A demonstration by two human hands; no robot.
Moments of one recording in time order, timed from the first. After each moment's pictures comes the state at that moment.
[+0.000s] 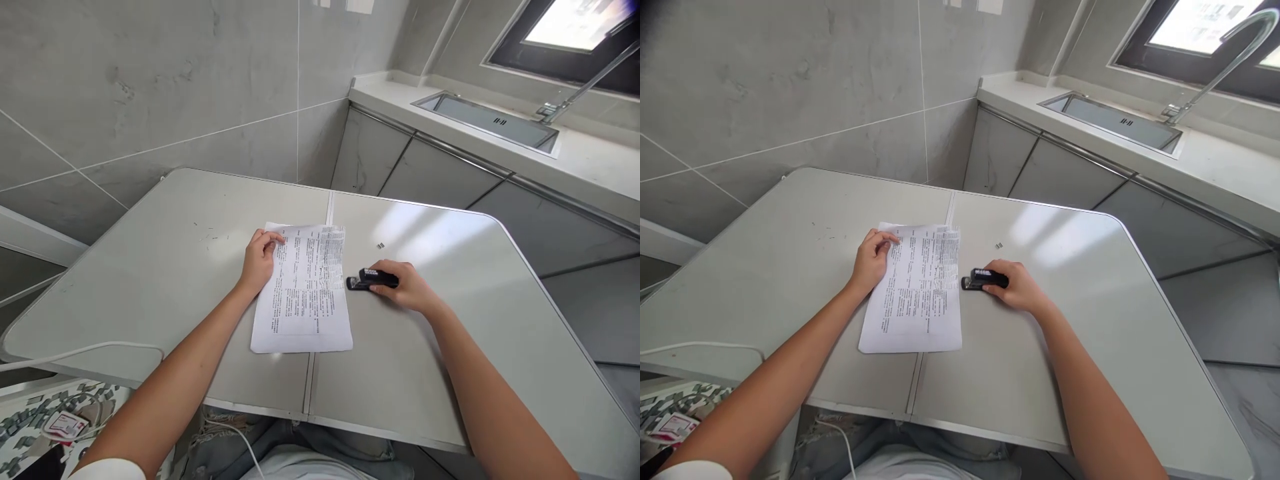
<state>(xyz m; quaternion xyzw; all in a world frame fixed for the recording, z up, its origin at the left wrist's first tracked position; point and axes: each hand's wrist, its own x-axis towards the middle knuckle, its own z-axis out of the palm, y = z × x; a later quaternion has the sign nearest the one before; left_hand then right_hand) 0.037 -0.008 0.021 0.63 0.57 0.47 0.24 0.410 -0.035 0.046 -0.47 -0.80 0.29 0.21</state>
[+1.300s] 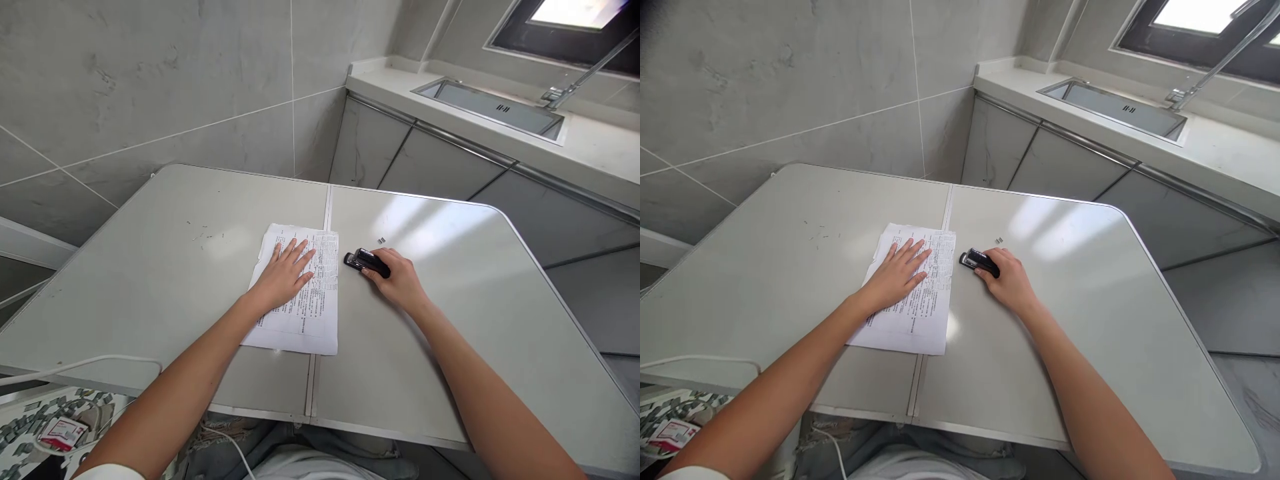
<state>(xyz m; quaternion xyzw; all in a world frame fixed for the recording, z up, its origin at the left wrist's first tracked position) 0.068 -0.032 0.009 0.86 0.48 0.11 0.16 0.383 -0.039 0.030 -0.52 -0.77 0.19 0.31</state>
